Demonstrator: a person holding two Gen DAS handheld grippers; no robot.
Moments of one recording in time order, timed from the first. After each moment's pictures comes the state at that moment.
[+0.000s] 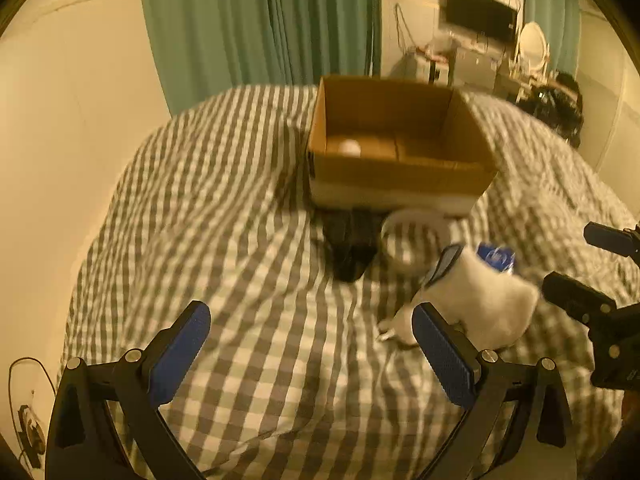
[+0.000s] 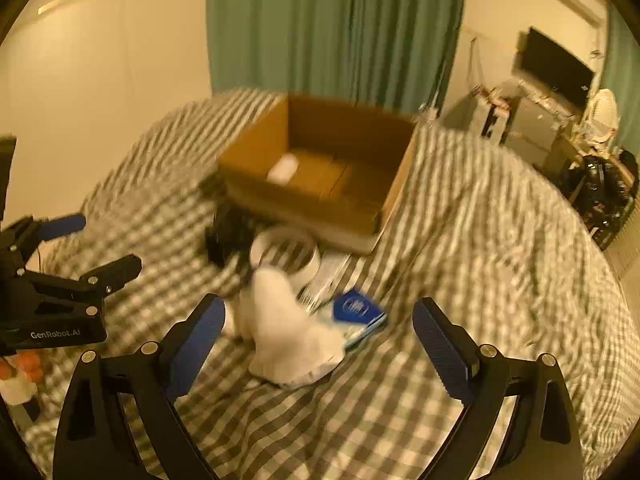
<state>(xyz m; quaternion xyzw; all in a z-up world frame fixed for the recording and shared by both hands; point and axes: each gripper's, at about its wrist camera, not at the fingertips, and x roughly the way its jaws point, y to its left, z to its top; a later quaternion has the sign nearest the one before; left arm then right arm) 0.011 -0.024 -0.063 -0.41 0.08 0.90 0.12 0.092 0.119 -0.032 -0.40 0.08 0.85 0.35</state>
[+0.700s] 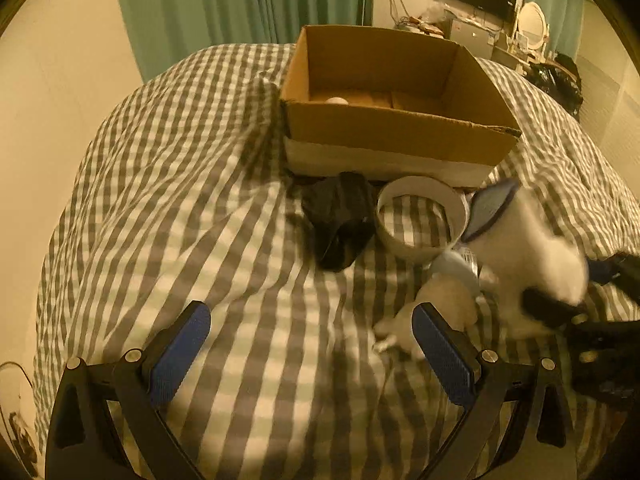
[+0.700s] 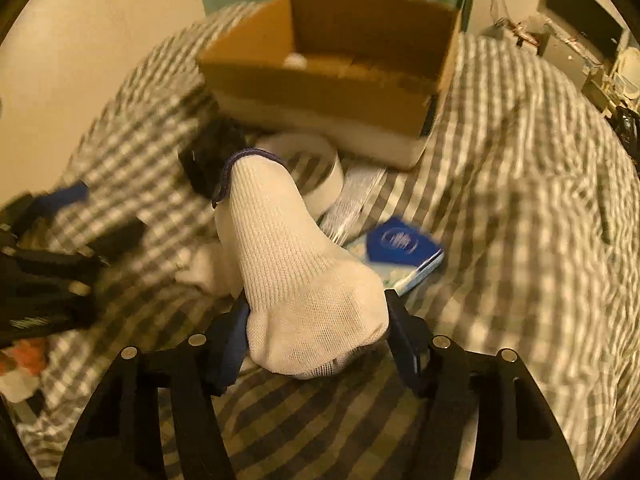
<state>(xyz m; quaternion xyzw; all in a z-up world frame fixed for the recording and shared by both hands) -0.024 -0.001 -0.100 -0.46 0.09 0.87 0.14 0.077 0.153 -0.100 -0.47 0.16 0.81 0.31</state>
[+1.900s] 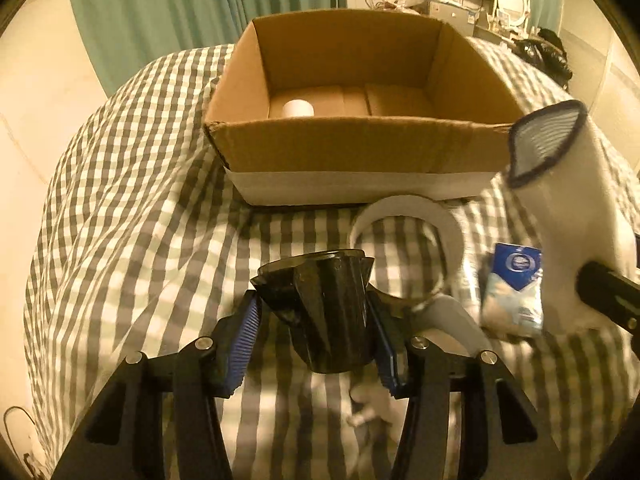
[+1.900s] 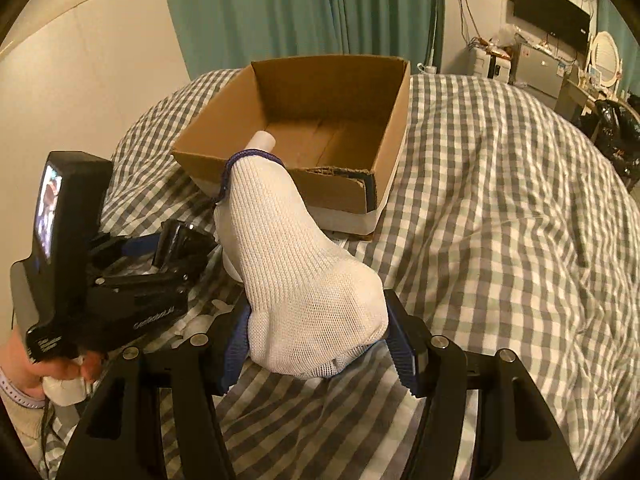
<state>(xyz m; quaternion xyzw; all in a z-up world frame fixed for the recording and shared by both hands) -0.055 0.032 -0.110 -0.46 0.12 0.86 0.18 0.088 0.176 -0.069 -0.40 0.17 0.83 0.34</state>
